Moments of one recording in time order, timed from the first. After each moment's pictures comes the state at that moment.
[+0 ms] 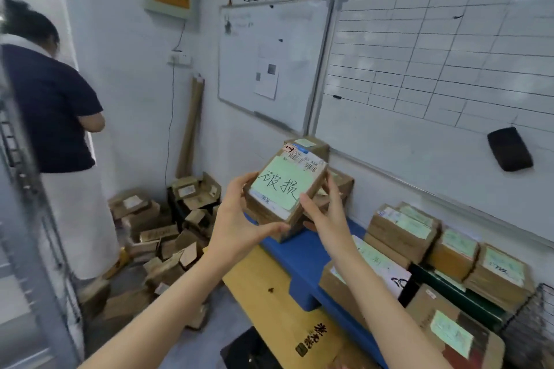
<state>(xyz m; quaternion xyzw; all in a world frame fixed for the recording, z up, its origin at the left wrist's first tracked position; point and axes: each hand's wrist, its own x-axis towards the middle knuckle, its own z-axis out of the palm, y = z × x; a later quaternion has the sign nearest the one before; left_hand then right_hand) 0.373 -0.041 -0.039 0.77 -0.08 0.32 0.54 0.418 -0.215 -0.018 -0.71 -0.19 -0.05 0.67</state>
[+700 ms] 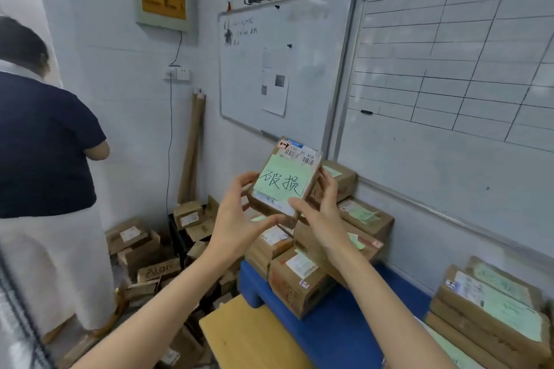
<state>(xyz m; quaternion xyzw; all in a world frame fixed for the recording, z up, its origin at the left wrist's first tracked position) 0.599 0.044 -0.026 0.78 -0.06 0.31 0.54 0.645 -0.123 -0.006 -0.72 -0.20 -0.03 0.66</state>
